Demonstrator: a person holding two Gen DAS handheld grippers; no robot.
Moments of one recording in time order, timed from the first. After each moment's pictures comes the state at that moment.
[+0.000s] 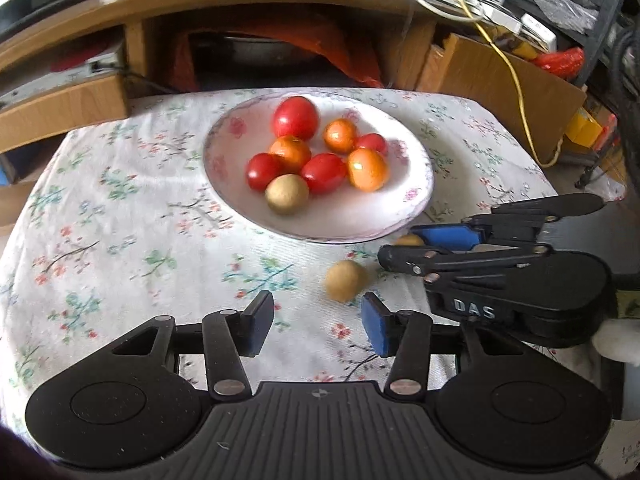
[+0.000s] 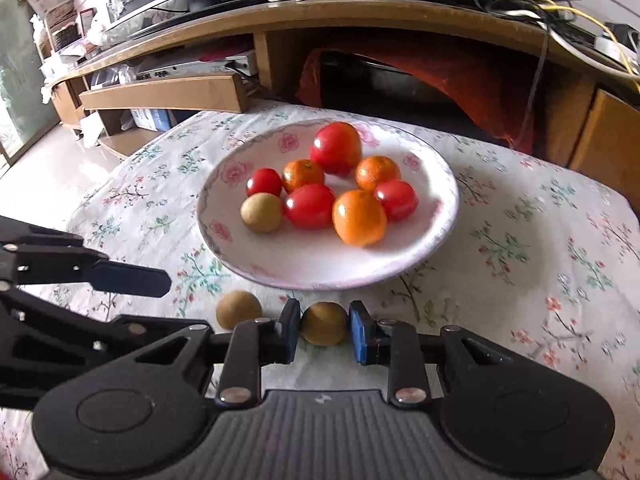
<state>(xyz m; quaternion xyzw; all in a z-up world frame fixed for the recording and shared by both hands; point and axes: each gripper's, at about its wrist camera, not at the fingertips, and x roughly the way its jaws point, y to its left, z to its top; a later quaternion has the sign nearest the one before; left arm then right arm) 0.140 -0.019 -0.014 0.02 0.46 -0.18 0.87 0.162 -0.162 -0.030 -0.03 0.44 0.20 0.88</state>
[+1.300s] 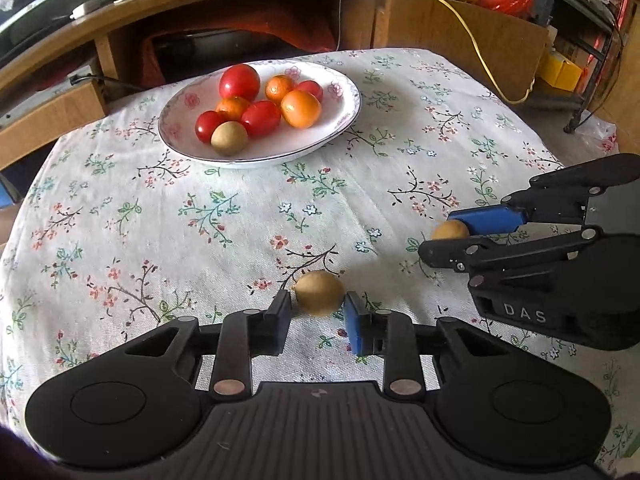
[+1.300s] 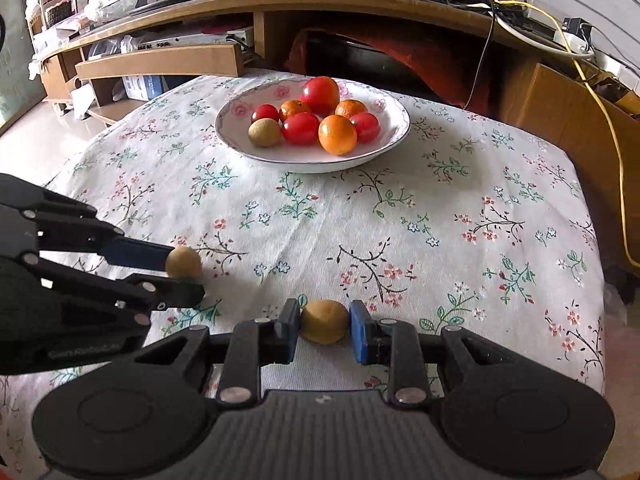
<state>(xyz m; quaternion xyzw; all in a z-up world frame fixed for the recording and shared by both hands) 0.075 -0.042 -0.024 0.09 0.46 -0.19 0.86 0.076 -0.184 -0.023 -0.07 0.45 0.17 0.88</state>
